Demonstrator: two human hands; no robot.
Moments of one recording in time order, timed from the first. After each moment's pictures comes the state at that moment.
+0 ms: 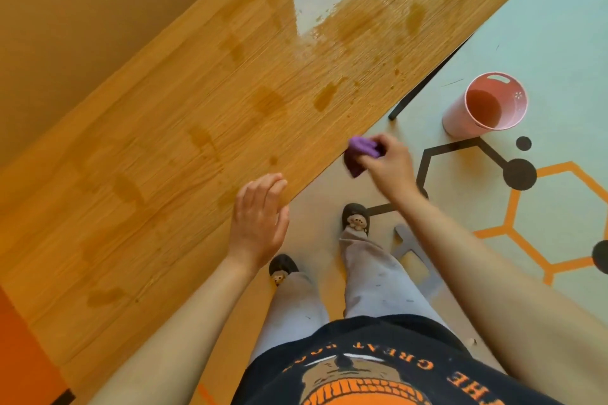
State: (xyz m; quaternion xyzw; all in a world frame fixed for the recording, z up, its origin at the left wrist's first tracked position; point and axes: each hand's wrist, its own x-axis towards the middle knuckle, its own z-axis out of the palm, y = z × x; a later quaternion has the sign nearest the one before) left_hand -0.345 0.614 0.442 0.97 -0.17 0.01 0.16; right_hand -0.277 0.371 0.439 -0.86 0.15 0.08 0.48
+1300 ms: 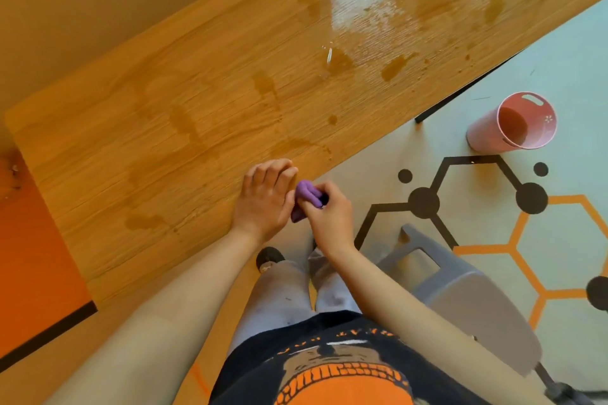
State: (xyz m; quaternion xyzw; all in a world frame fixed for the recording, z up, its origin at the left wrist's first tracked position) left_hand -0.395 0.688 0.426 0.98 -0.14 -0.02 0.10; right_hand -0.408 0.544 0.445 -0.80 0.12 0.15 0.57
